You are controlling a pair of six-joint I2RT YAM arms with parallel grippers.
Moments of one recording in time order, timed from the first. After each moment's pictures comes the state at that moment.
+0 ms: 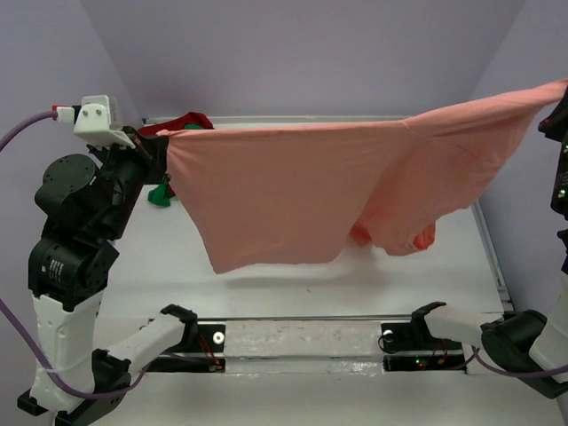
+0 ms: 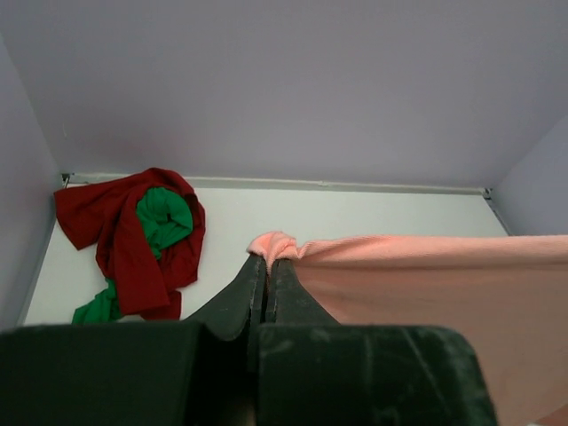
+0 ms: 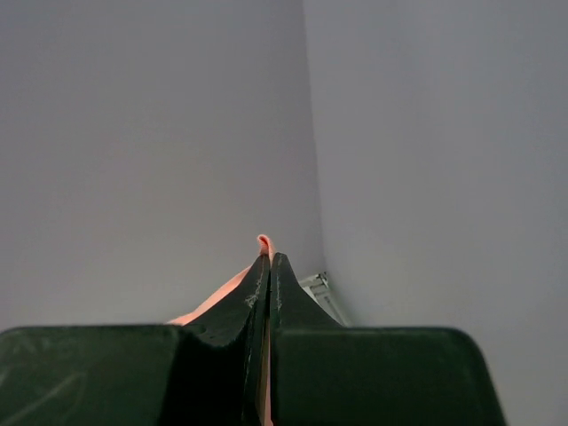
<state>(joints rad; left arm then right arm) -0.39 0.93 1.73 -0.80 -0.23 -0.21 0.38 1.20 2.33 -0.78 0.78 -0.14</state>
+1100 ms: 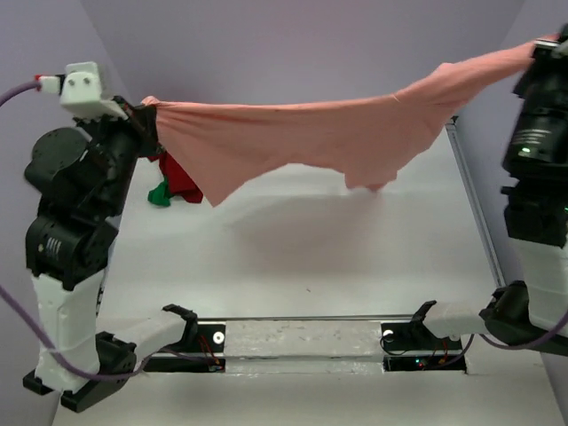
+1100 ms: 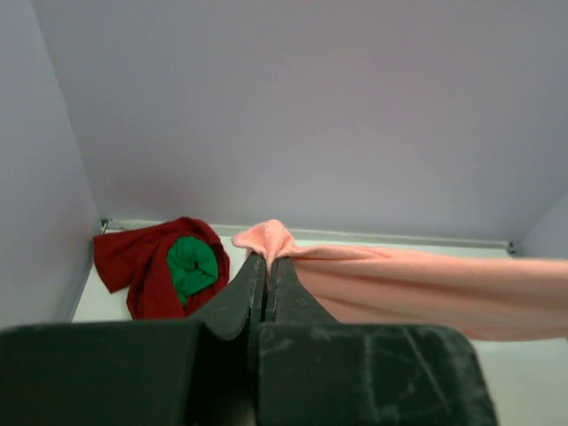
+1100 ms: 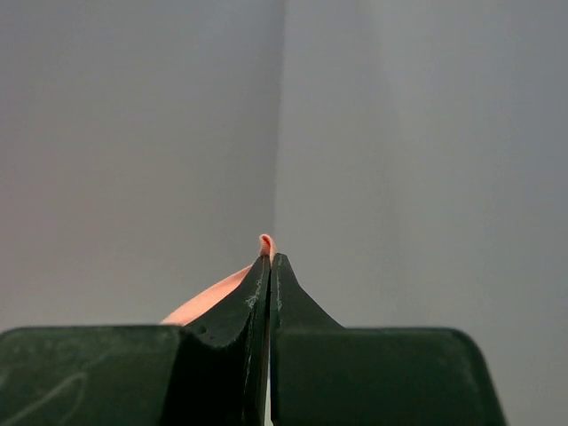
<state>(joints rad) -0.39 1.10 1.93 -0.77 -0.31 -0.15 0.79 1.33 2.23 0.02 1.04 -0.95</state>
